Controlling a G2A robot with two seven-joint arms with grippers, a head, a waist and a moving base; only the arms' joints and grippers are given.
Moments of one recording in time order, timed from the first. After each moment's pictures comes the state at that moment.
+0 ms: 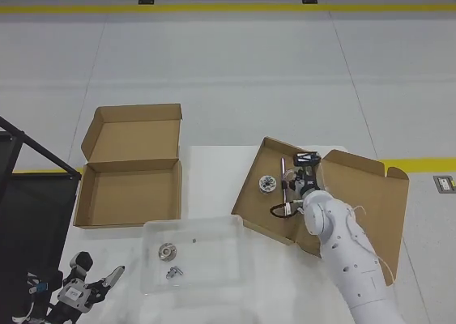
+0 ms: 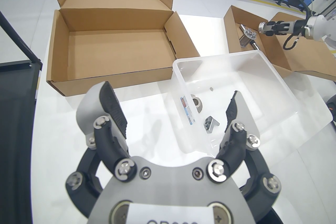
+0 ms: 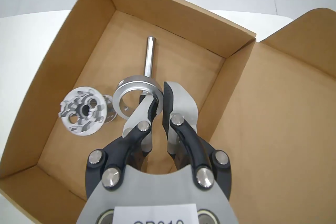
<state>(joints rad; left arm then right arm) 1.87 -1.13 -1.88 -1.83 0.97 -0.50 0.09 -0.67 -1.49 1.31 -0.95 -1.32 0.09 0.44</state>
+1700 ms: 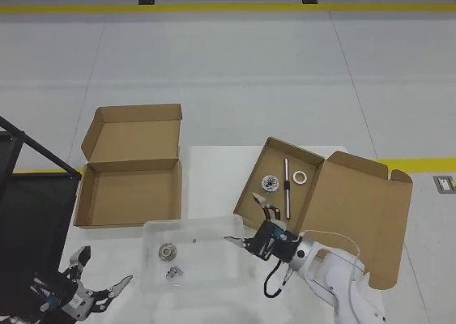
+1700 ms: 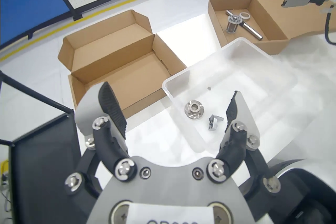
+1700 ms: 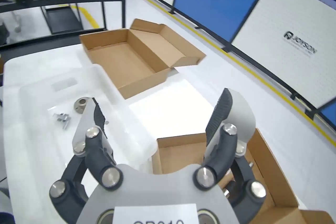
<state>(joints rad) 2.00 -1.12 -1.98 -2.17 1.31 -0.54 0.05 -1.21 -1.38 1.28 -1.74 -1.78 -0.68 -0.17</state>
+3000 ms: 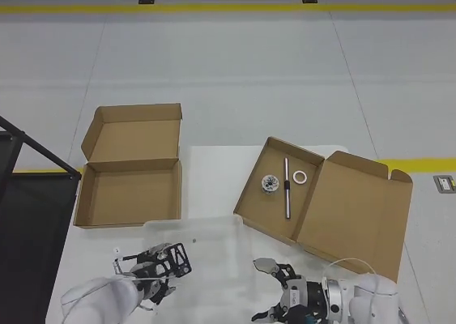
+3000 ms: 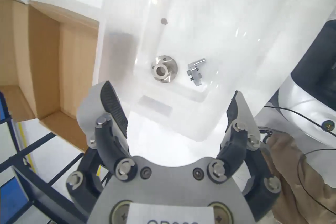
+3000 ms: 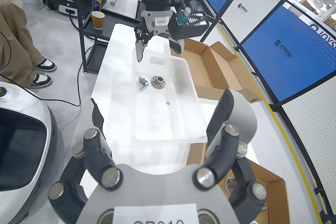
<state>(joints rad) 1.41 -1.10 -1.40 -2.09 1.47 -0.78 -1.04 -1.39 -1.23 1.38 -1.86 -2.36 -0.96 -0.82</state>
